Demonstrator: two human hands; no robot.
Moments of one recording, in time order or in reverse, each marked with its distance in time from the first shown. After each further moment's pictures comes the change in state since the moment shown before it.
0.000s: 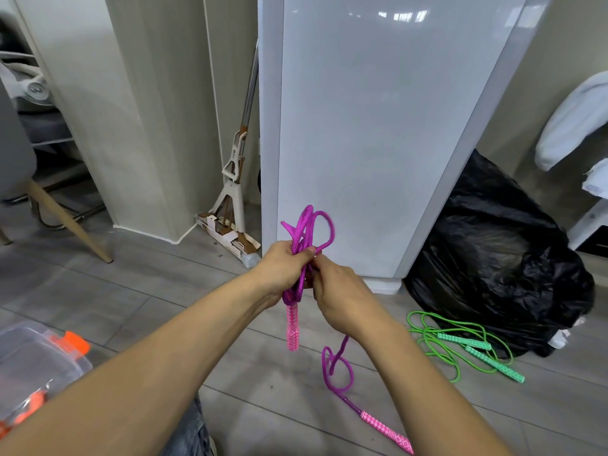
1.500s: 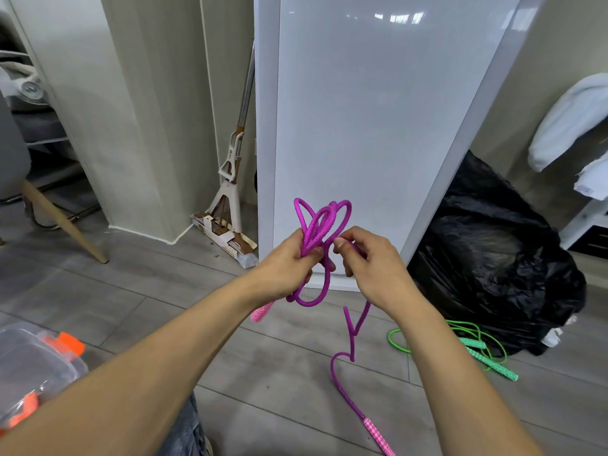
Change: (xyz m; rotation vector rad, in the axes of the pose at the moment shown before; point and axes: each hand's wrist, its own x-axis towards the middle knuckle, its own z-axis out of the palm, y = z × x) left_hand -0.014 0.010 -0.004 0.358 -0.217 0.297; right_hand 0.003 0.030 -0.041 0.355 0.272 0.019
